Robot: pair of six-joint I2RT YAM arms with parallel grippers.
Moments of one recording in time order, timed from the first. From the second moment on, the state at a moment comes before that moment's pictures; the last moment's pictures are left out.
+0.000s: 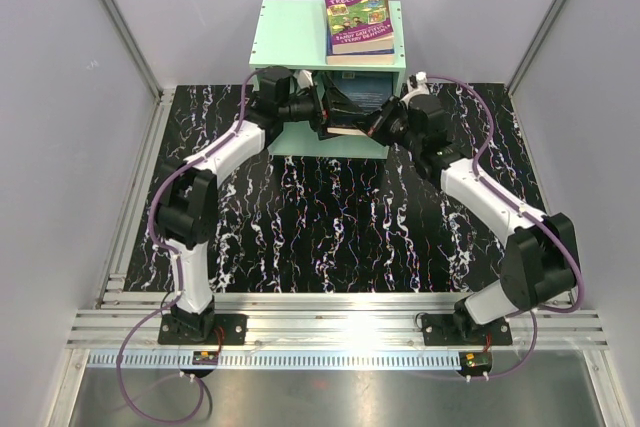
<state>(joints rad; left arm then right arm) -0.41 1.98 1.61 0.09 0.89 -1.12 0.41 1.50 1.15 0.10 -0.20 0.87</state>
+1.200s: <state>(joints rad) -0.40 1.91 1.55 -0.03 0.85 -0.99 0.39 1.46 0.97 0.15 -0.32 0.90</state>
